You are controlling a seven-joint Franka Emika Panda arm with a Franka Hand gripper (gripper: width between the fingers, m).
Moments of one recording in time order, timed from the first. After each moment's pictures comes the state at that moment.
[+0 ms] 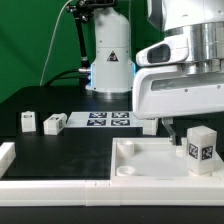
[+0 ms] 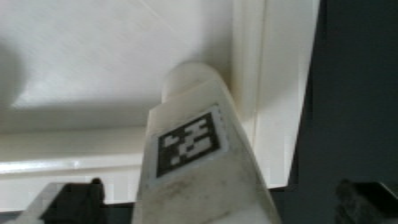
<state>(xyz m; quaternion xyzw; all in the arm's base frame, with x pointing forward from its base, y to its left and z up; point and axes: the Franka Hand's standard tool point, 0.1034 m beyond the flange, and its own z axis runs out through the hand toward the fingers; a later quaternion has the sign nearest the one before) 0.636 0.121 0.079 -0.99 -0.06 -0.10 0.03</state>
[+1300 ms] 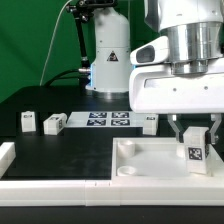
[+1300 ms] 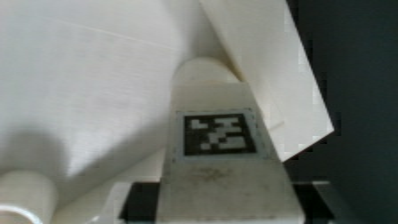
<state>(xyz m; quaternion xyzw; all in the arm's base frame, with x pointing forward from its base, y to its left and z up) 0.634 0.112 0.077 -0.93 0.34 -0.09 0.07</state>
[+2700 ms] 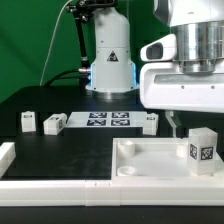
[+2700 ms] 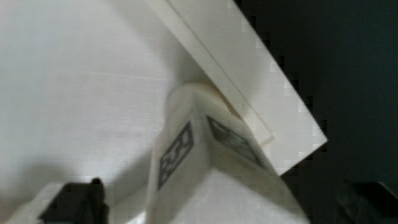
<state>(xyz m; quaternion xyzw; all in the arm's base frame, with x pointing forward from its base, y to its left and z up) 0.634 0.119 0.081 -0.96 0.26 -0.06 0.05</state>
